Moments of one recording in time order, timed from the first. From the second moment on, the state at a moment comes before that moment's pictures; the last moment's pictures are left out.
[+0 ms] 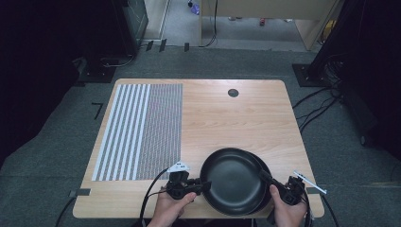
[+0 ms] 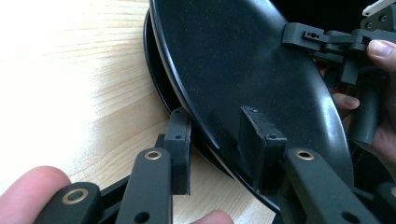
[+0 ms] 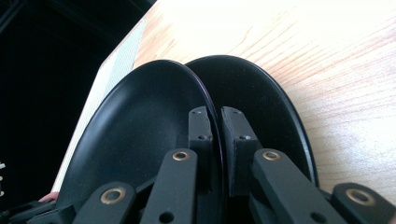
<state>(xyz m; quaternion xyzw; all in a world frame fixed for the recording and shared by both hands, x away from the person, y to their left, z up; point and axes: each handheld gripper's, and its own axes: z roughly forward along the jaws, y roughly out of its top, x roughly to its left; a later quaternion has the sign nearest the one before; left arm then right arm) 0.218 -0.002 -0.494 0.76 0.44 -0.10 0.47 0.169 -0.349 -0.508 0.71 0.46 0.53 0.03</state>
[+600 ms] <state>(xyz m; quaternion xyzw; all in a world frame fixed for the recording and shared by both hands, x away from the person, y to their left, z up) 0.223 0.017 -0.481 0.75 0.45 -0.11 0.48 0.182 -0.333 -0.488 0.69 0.48 0.53 0.05</state>
